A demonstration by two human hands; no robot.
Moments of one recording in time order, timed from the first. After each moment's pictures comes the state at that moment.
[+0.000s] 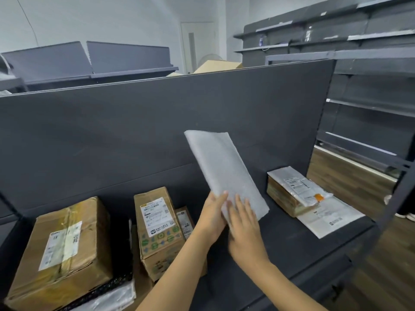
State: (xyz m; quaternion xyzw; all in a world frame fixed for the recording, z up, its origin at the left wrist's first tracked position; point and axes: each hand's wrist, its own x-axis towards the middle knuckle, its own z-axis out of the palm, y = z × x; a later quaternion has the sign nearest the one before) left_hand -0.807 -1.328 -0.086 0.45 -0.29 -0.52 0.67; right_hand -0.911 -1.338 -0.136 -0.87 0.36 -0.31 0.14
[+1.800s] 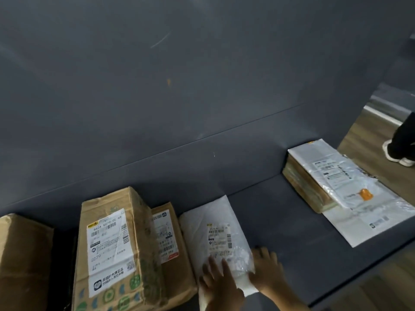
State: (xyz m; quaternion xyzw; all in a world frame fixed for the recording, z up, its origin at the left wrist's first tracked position) left_hand -0.820 -1.405 -0.297 0.86 -0.41 -0.29 -0.05; right_hand -0.908 -1.485 -0.319 -0.81 0.51 0.15 0.26
